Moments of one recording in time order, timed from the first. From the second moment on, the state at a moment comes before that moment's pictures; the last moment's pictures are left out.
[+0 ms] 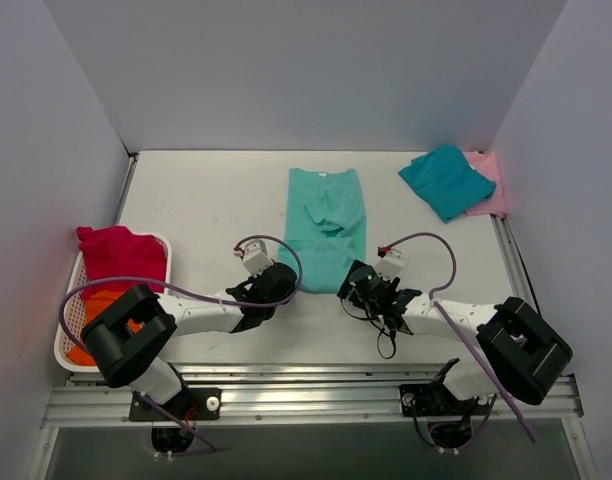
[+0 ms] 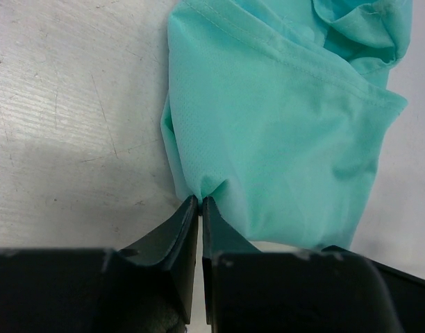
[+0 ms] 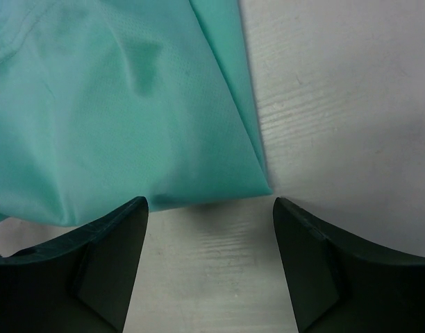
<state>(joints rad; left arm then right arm) -0.91 1.55 0.67 0.17 -0.57 -1.18 0.75 1.34 0.47 0.01 0.45 0.99</state>
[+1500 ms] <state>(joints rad) -0.98 1.05 0.69 -0.14 -0.68 -1.09 0.92 1.16 0.80 -0.39 0.60 1.00</state>
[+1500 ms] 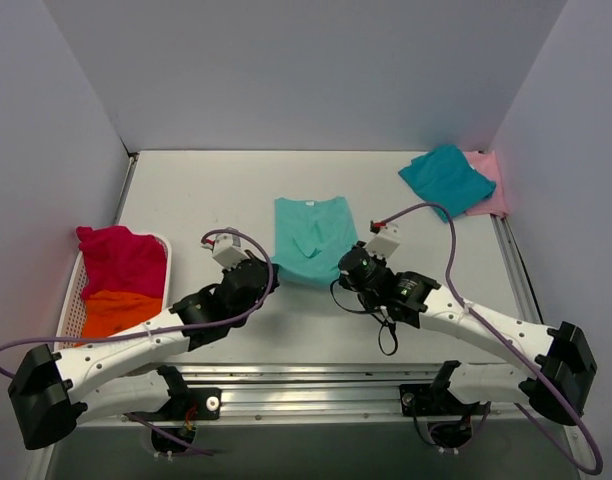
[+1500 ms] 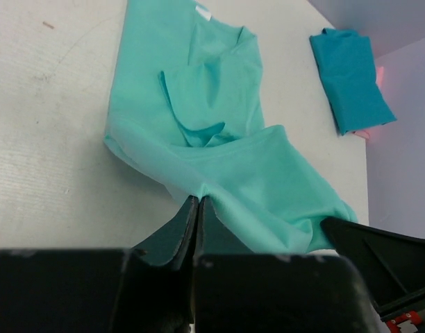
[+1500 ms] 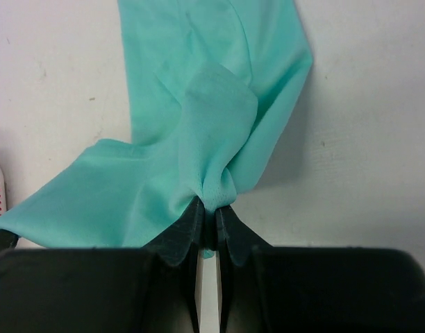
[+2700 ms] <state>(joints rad) -0.43 1.91 1.59 -0.09 -0.07 -0.83 0.44 2.11 1.87 -0.53 0.53 0.76</state>
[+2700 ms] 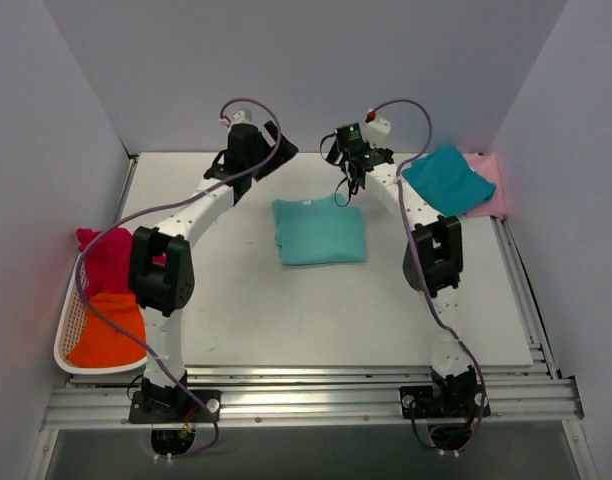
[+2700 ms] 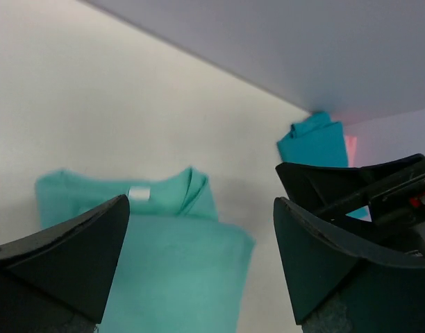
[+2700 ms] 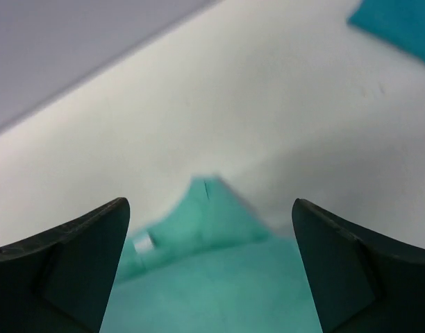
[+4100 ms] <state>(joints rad) -0.37 1.88 1.28 -0.09 0.09 -0.68 0.35 1.95 1.15 0.04 0.17 0.74</state>
